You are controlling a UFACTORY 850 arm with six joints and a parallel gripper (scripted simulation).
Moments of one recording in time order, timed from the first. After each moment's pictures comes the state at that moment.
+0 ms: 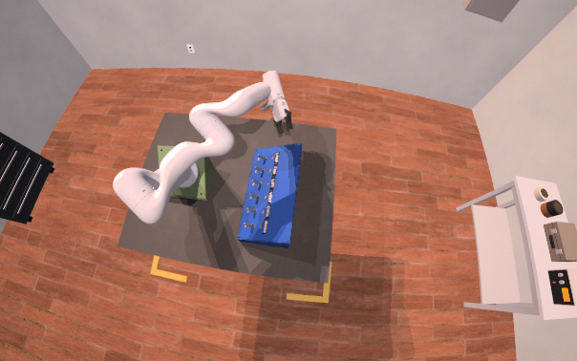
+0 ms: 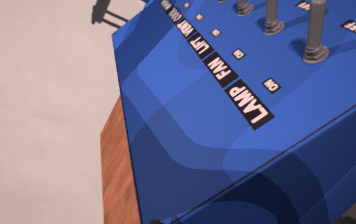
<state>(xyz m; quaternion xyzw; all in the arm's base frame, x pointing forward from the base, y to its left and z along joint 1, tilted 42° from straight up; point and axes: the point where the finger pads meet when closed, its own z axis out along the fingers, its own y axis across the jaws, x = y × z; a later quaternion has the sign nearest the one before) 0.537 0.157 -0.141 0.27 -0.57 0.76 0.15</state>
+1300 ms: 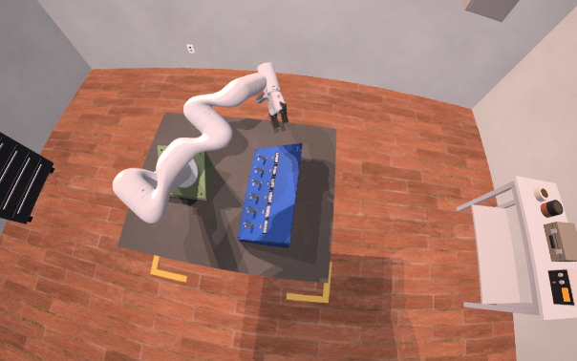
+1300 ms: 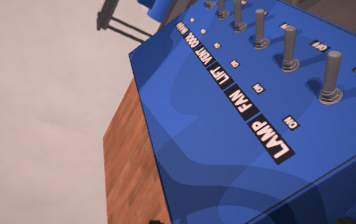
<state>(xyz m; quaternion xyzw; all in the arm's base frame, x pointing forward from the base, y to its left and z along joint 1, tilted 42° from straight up) 0.517 0.194 -0.104 0.26 -0.57 0.76 0.15</state>
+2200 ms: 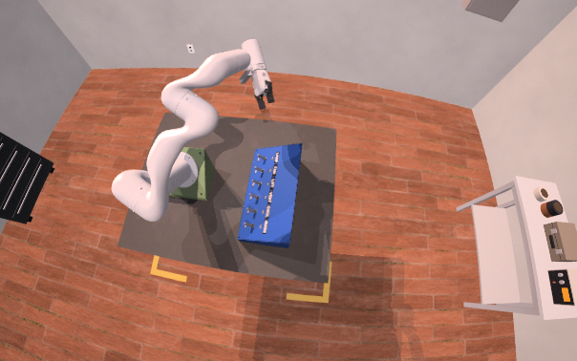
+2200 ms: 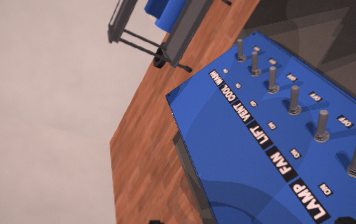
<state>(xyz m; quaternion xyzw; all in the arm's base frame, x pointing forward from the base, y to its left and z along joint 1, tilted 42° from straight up) 0.462 0.294 -0.006 0.27 -0.57 0.76 0.15</state>
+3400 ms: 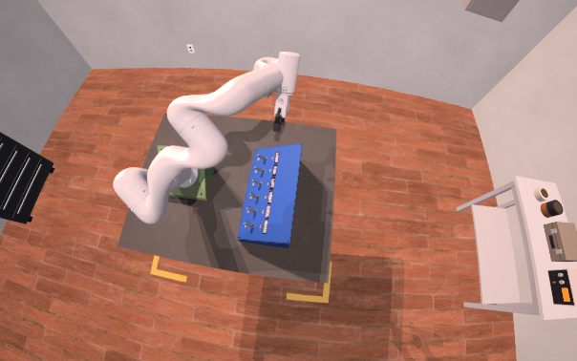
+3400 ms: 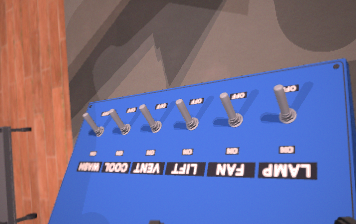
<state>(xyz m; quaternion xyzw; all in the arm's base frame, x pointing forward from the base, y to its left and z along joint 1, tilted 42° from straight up) 0.517 0.197 0.046 -0.11 -0.78 0.61 0.04</state>
